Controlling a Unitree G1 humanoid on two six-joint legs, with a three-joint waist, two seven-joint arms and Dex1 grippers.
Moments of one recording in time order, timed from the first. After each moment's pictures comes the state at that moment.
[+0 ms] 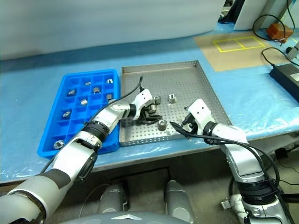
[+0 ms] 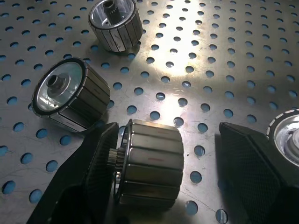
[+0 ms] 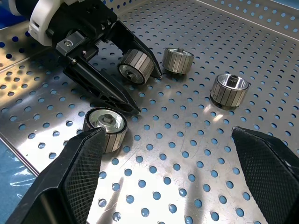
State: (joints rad) left arm -0.94 0.13 -0.26 0.92 0.01 0.13 -0.88; right arm -0.19 -0.58 0.02 -0.40 0.22 0.65 0.65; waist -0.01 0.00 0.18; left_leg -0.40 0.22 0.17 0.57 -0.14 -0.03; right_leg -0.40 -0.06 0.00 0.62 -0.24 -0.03
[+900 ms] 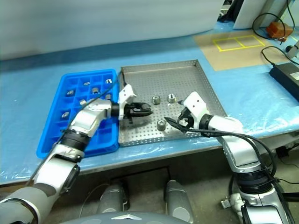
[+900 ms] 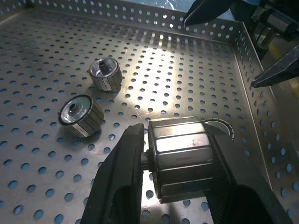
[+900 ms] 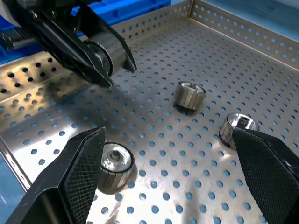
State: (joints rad) left arm -0.70 0.36 -0.13 0.31 -0.21 0.35 -1.11; right arm -0.35 -0.58 0.07 -0.33 0.24 0.62 0.74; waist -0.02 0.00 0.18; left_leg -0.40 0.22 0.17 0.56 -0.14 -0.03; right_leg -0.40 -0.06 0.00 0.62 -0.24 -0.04
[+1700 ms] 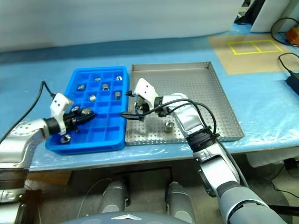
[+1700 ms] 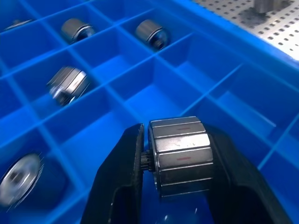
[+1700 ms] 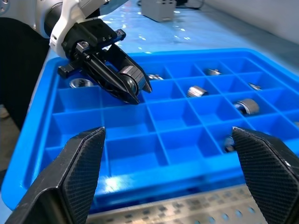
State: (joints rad) left arm -0.20 0.69 0.24 -0.07 -0.34 0.57 -0.84; right arm -0.78 -0.23 0.34 0.24 0.17 0.29 0.98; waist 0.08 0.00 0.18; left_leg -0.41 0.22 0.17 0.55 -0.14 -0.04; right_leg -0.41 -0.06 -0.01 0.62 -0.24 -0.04
